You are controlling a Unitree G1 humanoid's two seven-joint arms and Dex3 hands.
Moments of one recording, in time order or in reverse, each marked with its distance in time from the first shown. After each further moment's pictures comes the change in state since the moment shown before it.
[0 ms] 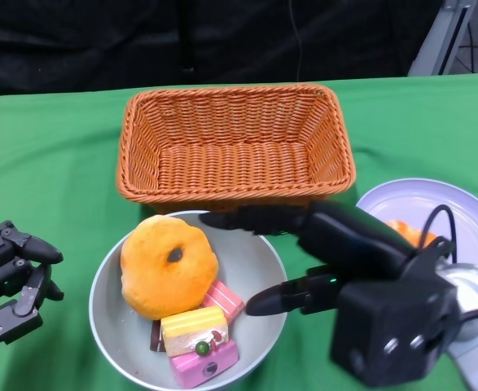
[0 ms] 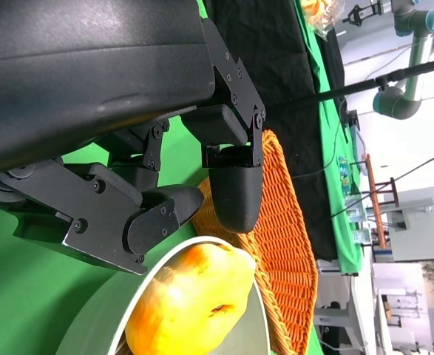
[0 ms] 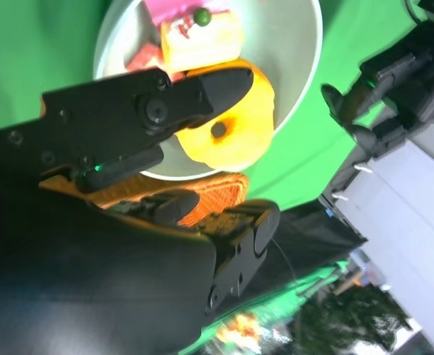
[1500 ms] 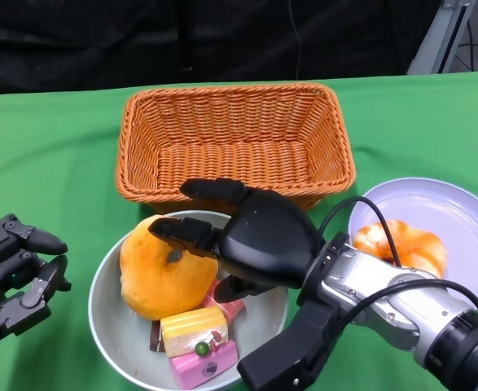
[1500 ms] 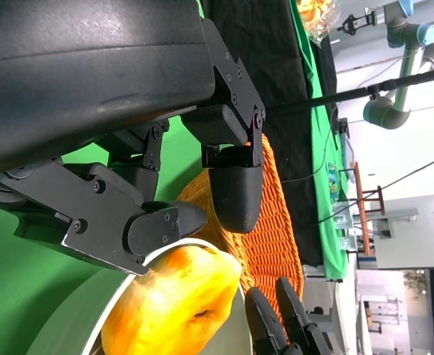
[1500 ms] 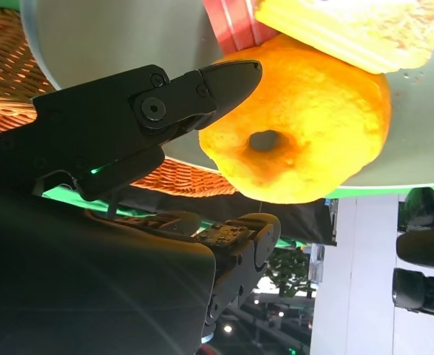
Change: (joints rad) left arm -0.037 -0.036 0.008 0.041 -0.009 -0.022 0.009; right arm -0.386 0.146 0.301 0.823 -0.685 -0.337 -0.707
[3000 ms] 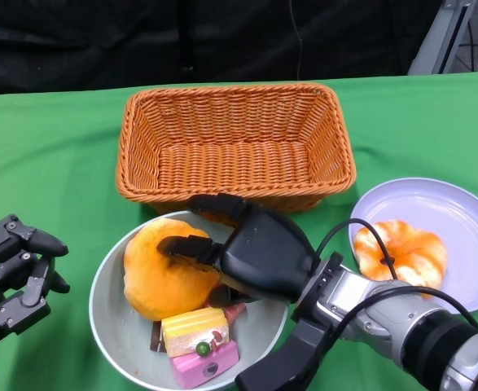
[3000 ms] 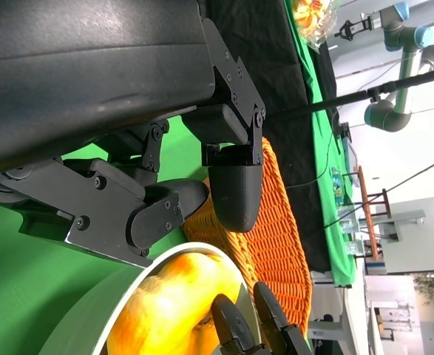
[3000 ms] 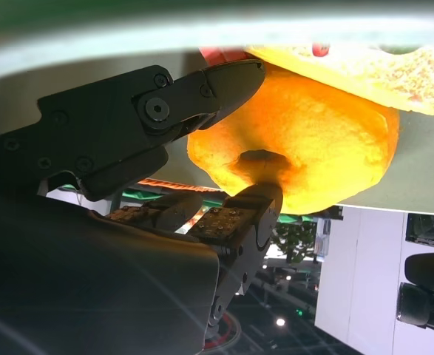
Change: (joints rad) left arm 0.000 0.000 -0.007 0.009 0.043 -0.036 0.034; right arm -0.069 0.097 0.119 0.336 -0.023 0.007 -0.368
